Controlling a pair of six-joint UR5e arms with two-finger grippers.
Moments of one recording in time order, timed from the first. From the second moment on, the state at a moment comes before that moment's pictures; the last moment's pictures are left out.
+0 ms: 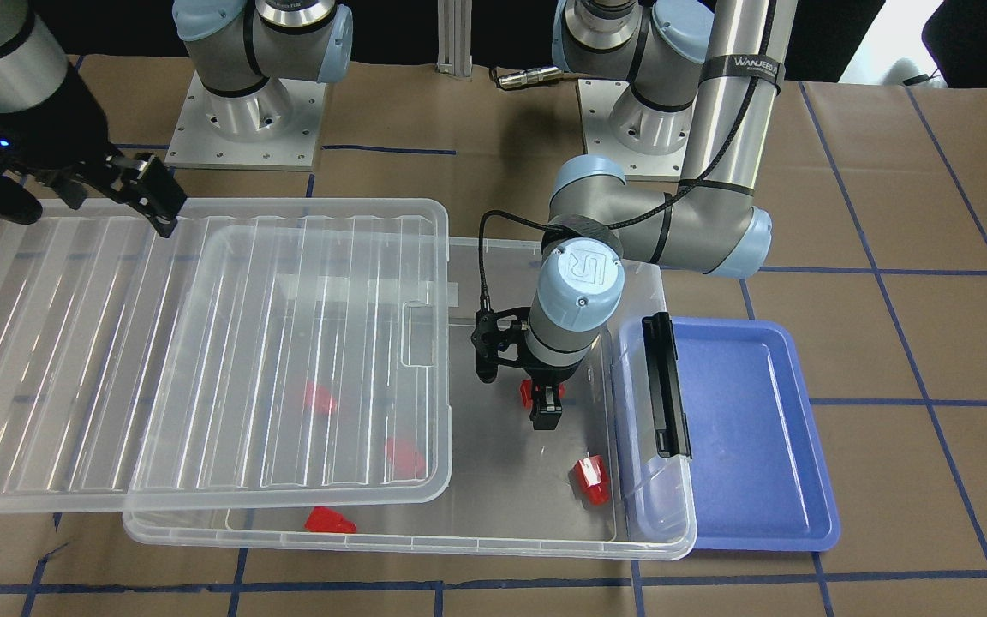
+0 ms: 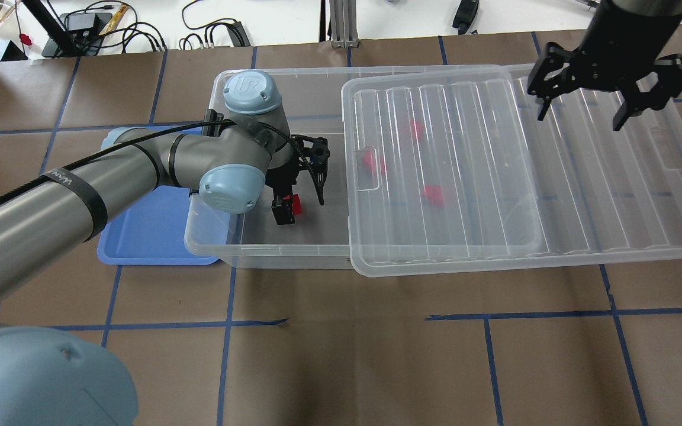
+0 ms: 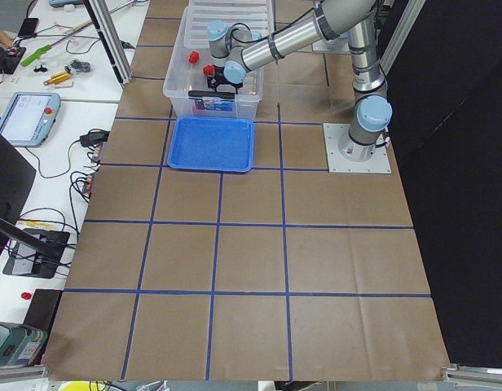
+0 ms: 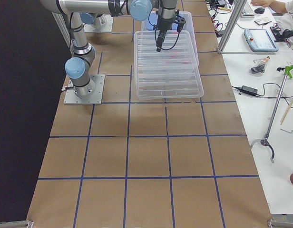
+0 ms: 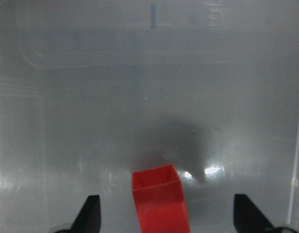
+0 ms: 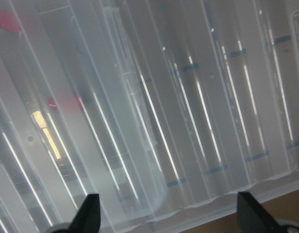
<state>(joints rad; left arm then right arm) -1.77 -2.04 -1.76 -0.98 1.54 1.37 1.51 -1.52 1.47 -1.44 -1.62 0.24</state>
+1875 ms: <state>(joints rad) -1.48 -1.73 -1.59 -1.38 1.54 1.49 1.50 -1.51 1.47 -1.45 -1.56 0.06</state>
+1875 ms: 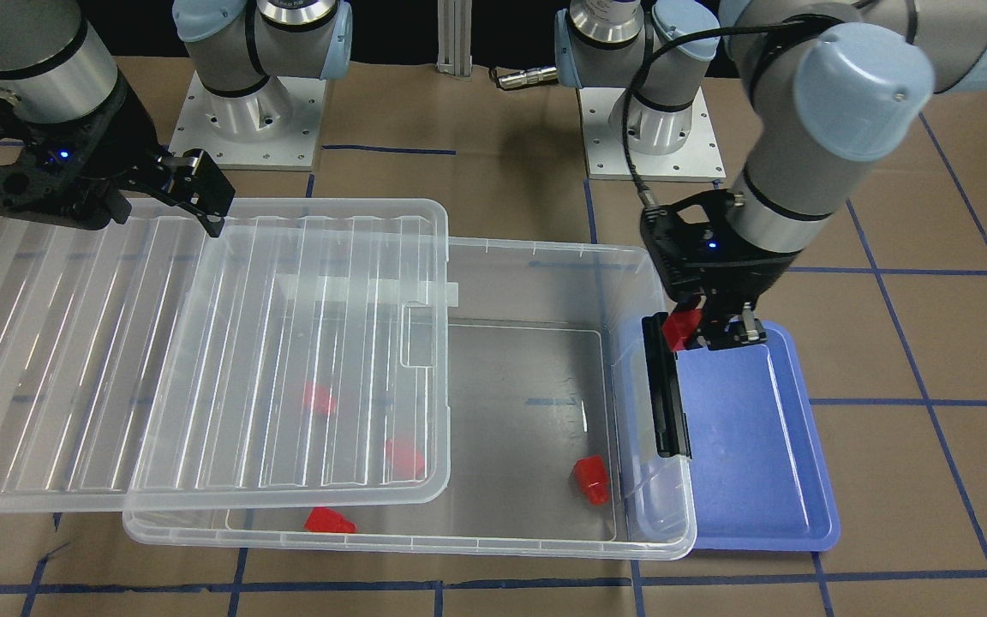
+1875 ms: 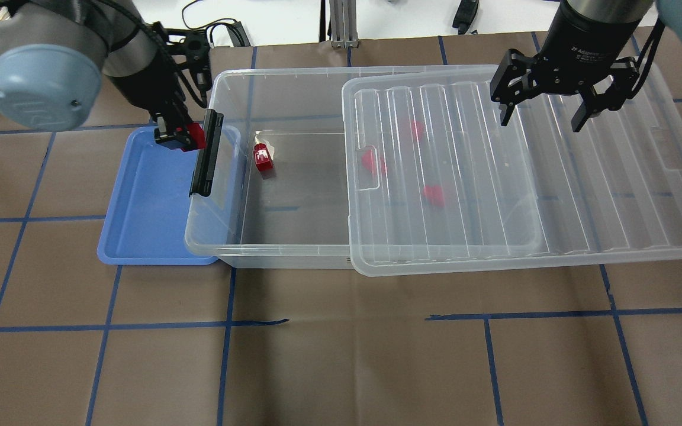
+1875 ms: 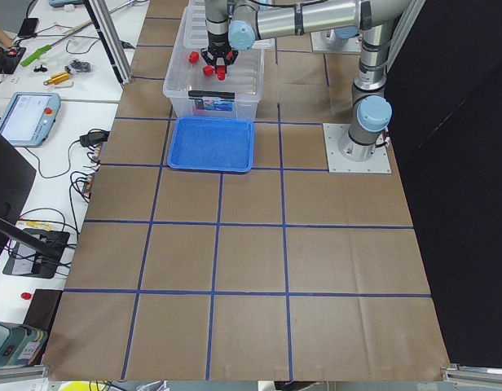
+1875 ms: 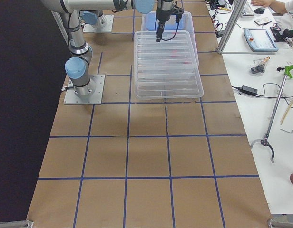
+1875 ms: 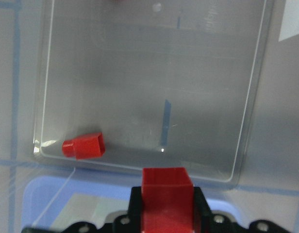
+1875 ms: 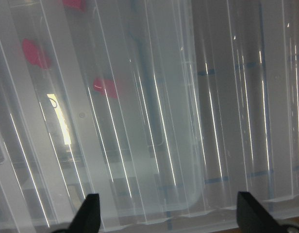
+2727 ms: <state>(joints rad) -1.30 -1.91 -1.67 -1.27 1.49 1.89 0.98 -1.48 1.60 -1.55 -1.65 -0.51</state>
